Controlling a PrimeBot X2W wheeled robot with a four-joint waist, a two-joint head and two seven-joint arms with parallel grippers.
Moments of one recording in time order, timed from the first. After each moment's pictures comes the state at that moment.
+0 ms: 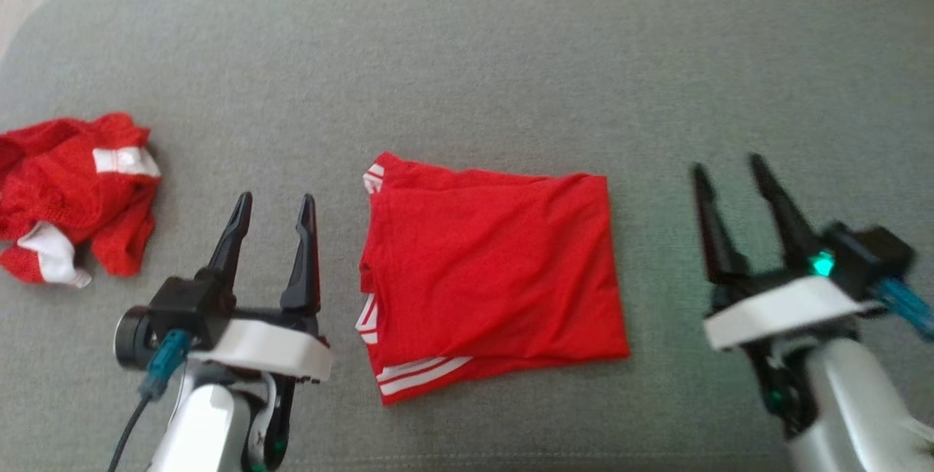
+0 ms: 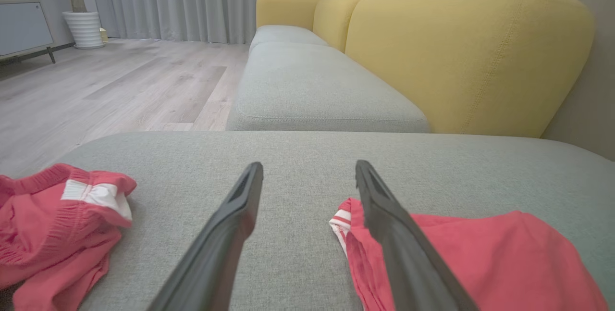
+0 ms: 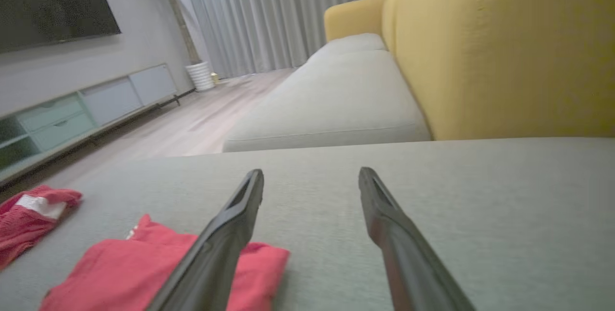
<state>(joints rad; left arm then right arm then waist) -0.12 0.13 -0.27 0.10 -0.24 0.10 -0.25 -0.18 -0.14 0.18 0.17 0.31 0.12 -0.13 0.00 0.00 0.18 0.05</state>
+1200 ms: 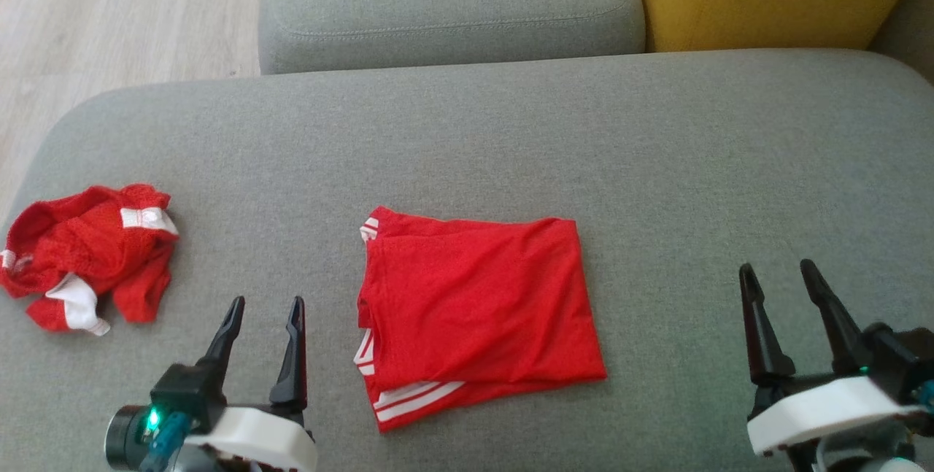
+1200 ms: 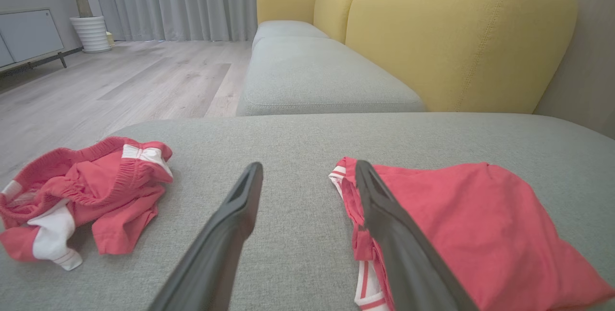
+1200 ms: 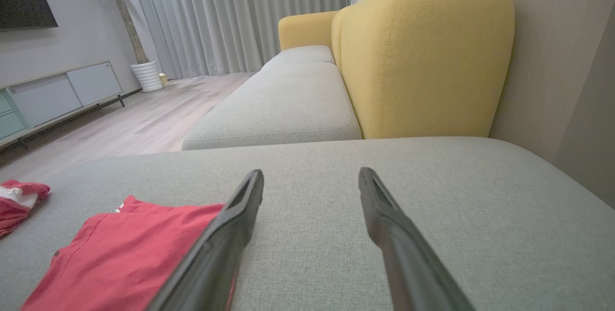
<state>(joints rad) 0.10 0.19 -0.27 0.06 -0.24 0.13 -0.21 0.17 -0.06 -0.02 -0.15 0.17 0.12 0.06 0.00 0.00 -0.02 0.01</state>
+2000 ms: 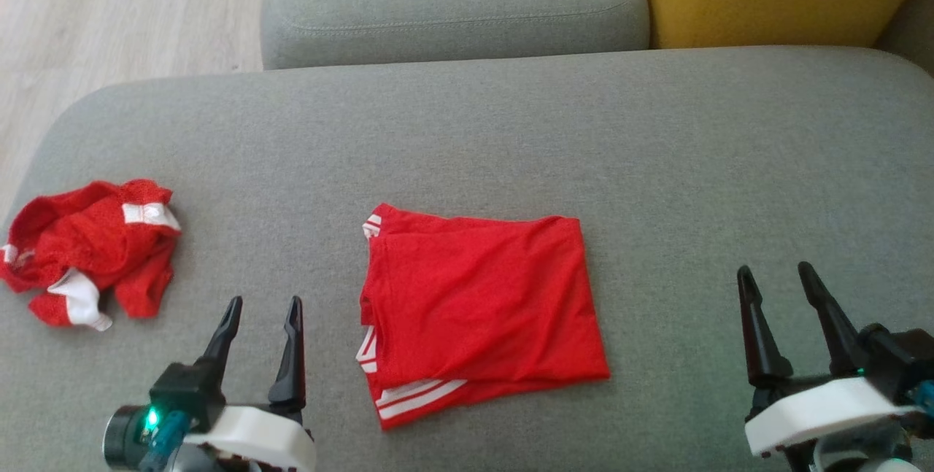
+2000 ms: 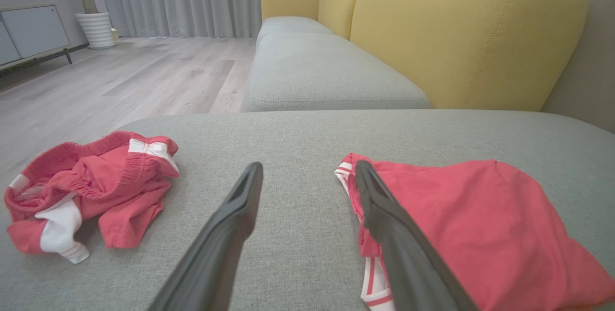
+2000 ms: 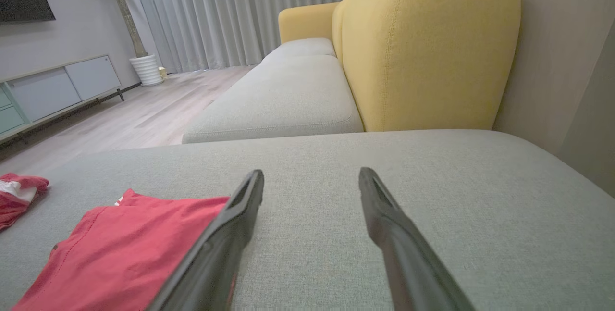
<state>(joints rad) 0.10 0.20 -0.28 0.06 -0.25 0.15 -0.21 0.18 -0.05 -0.02 -0.15 0.17 0.12 0.06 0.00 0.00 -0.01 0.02</state>
